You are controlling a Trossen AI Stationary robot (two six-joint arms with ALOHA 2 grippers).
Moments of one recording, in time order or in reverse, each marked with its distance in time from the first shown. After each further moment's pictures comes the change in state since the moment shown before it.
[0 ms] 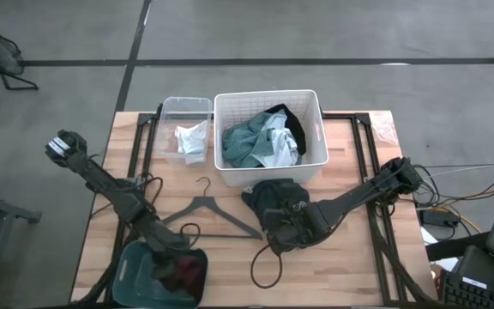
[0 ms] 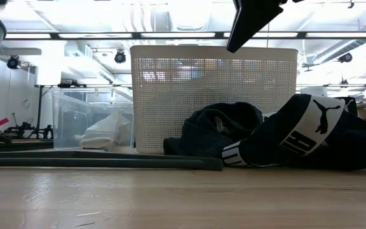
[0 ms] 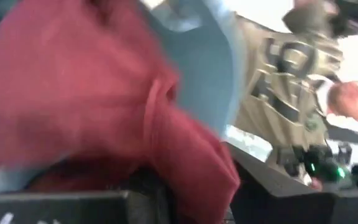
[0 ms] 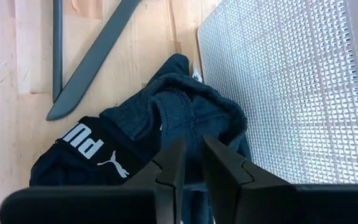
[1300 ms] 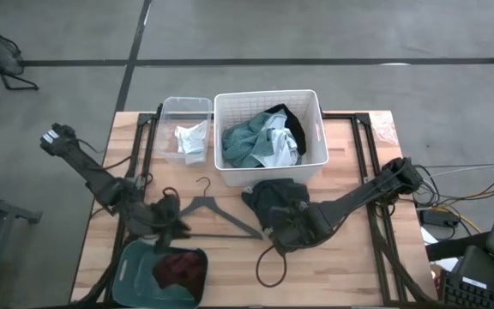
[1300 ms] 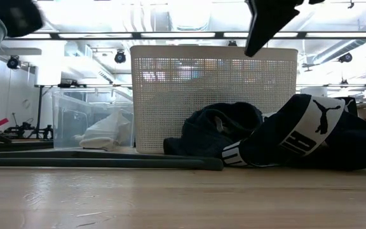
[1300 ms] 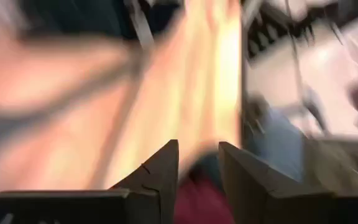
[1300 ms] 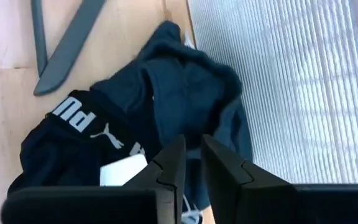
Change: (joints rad) left arm 0.013 -0.261 0.104 -0.391 -0.707 0.359; right arm 0.010 -0.007 -0.010 -0.117 -0.011 0.132
